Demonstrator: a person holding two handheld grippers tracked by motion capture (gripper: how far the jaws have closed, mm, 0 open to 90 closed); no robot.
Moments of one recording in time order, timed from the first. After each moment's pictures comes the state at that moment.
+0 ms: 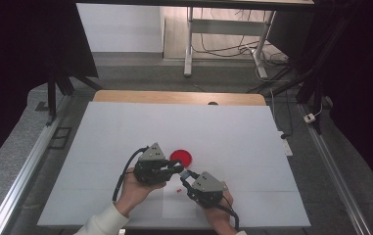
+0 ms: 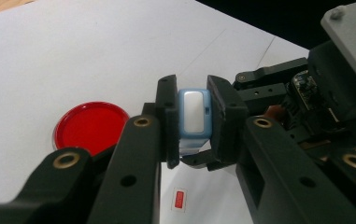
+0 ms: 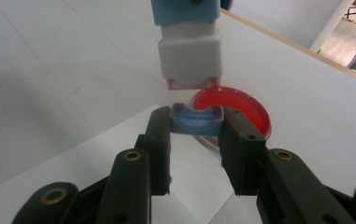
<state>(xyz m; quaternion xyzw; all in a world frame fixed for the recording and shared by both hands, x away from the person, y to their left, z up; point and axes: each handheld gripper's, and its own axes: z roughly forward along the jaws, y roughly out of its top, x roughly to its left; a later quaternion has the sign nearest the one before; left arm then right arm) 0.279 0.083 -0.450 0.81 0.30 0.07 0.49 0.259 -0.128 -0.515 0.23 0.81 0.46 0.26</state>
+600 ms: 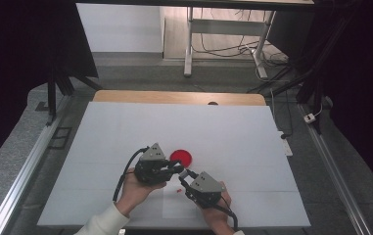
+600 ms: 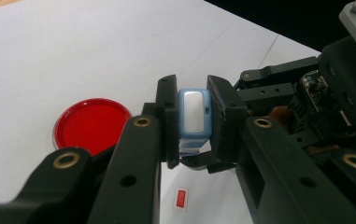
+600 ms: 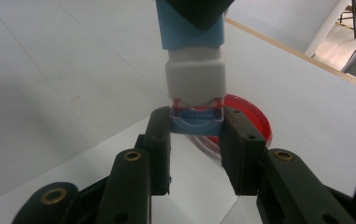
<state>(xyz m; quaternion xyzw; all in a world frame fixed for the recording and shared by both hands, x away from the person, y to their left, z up) 0.280 0.083 -0.452 0.81 0.31 0.07 0.49 0.257 -0.123 -0.514 0.24 0.81 0.47 0.27</state>
